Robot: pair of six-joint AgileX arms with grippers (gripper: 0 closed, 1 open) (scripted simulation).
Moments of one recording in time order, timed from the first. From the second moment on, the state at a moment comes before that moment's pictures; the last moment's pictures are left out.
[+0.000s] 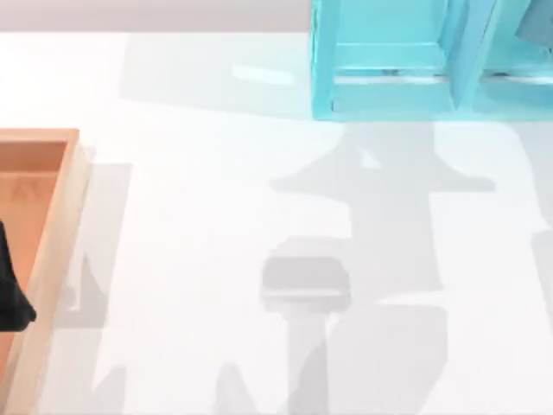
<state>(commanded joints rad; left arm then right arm) 0.00 0.00 0.00 0.00 0.00 0.00 -0.08 1.73 0.97 0.64 -0.13 0.40</state>
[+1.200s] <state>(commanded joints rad) 0.00 0.00 0.00 0.00 0.00 0.00 0.07 1.31 0.78 0.38 -0.04 0.29</state>
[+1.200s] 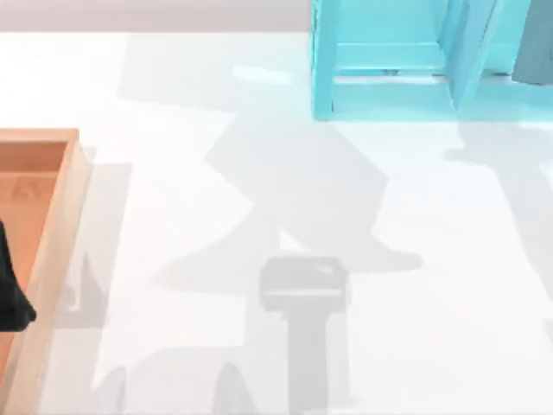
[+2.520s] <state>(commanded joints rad) 0.00 0.00 0.00 0.00 0.00 0.00 1.19 1.99 1.02 0.55 0.90 -1.15</state>
